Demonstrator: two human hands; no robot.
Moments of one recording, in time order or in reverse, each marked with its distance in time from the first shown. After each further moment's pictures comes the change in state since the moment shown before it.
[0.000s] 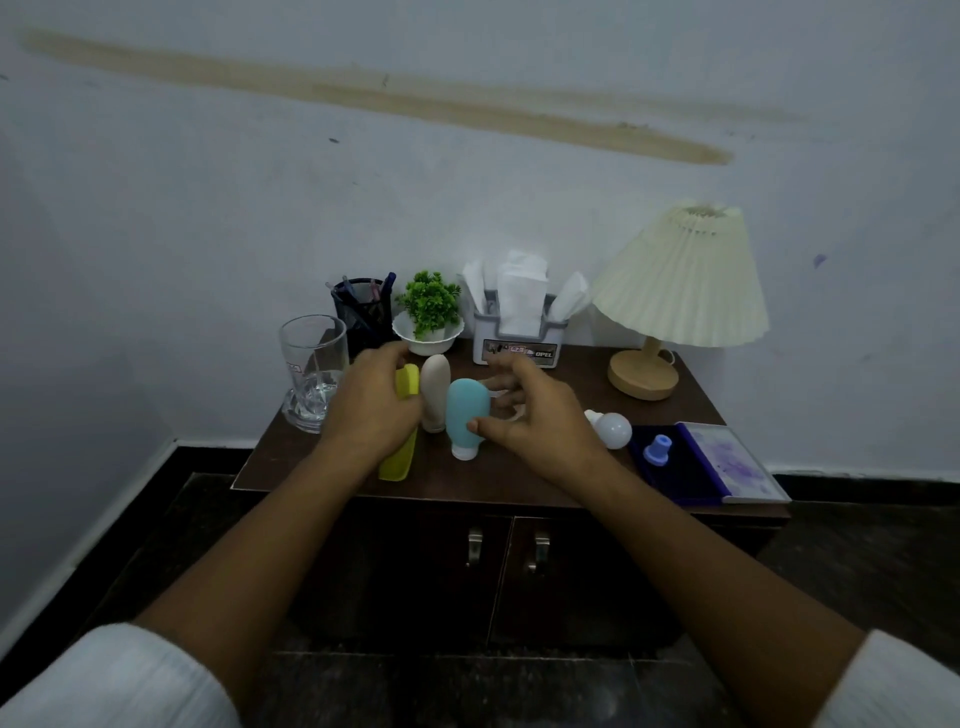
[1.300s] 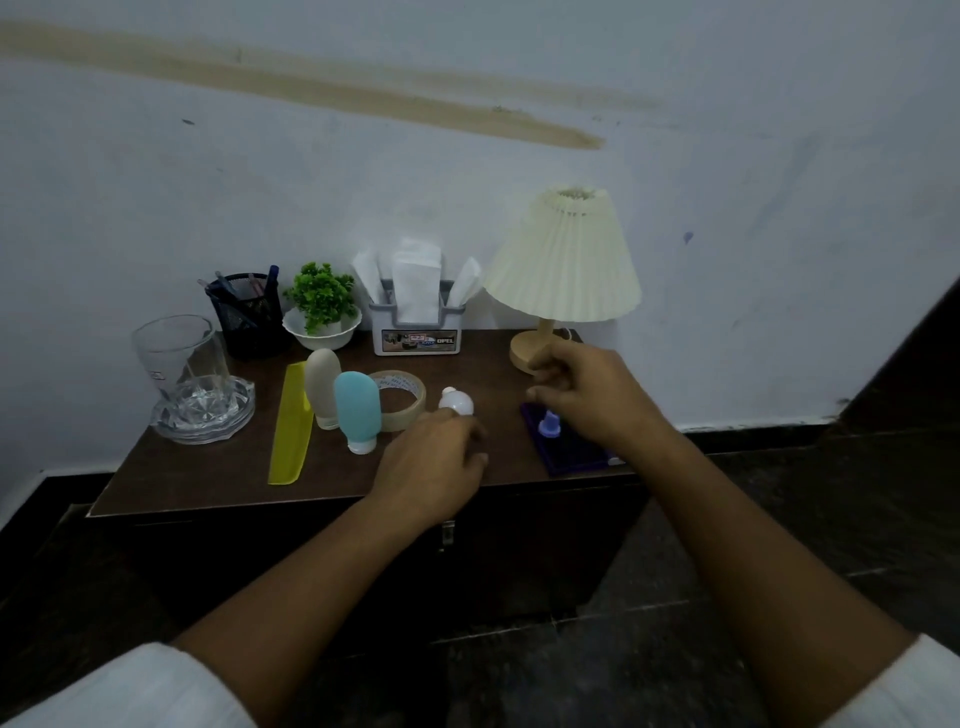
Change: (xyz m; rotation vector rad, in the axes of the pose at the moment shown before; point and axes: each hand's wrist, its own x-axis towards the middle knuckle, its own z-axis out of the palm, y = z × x) left_hand -0.064 0.102 0.093 0.153 -0.354 0.363; right_hand -0.036 0.055 -0.130 -0.344 0.120 0.108
